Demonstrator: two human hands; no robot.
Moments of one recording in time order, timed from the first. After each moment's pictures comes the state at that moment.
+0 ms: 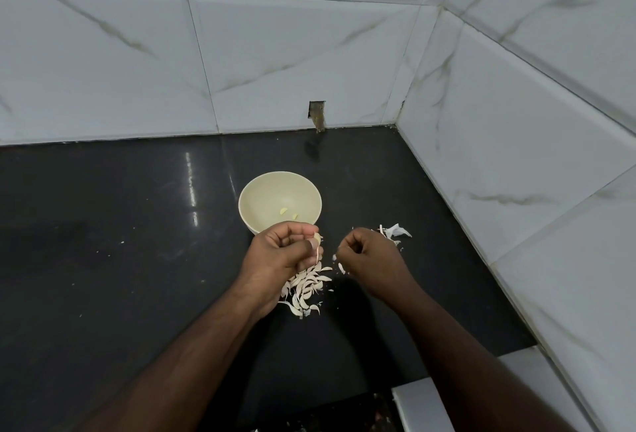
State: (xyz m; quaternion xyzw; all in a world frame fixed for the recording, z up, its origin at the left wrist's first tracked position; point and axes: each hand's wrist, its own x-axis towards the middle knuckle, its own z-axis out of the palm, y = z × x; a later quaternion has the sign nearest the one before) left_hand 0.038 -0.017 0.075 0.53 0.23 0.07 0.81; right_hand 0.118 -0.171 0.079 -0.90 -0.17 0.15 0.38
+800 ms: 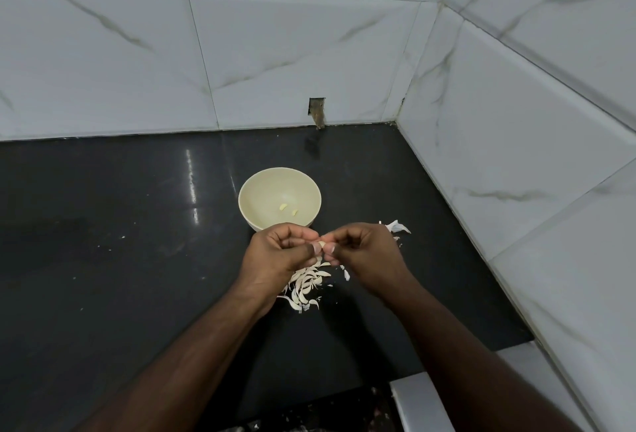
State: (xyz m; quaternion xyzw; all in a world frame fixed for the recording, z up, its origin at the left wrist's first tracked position) left_hand 0.032 -0.021 0.074 0.58 0.23 0.08 0.77; right_hand 0.108 -0.167 0.088 -0.75 -0.20 0.22 0.59
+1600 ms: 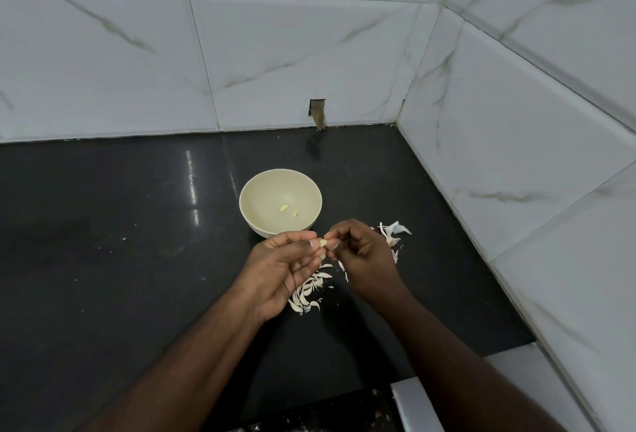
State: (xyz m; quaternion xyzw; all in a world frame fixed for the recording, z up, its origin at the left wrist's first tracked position) left_hand 0.030 -0.021 0.082 0.38 0.29 0.01 0.88; right_hand 0.102 -0.160 0.066 -0.73 -0.25 0.10 0.63
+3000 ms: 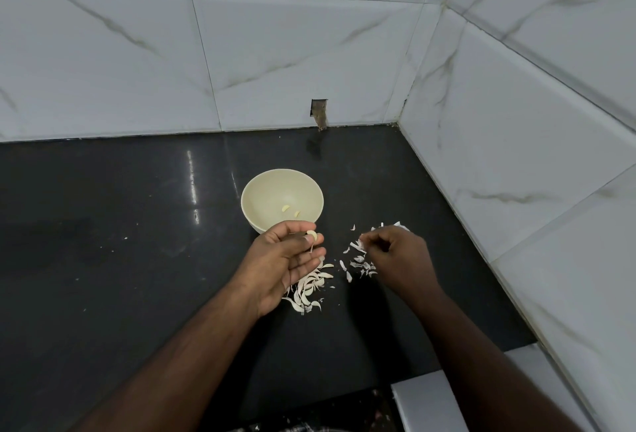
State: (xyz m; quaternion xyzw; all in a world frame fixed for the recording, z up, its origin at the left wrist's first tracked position) left_hand 0.034 -0.012 0.078 0.44 0.26 -0.01 0.86; right_hand 0.127 -0.199 0.068 -0.91 -0.17 0.03 0.39
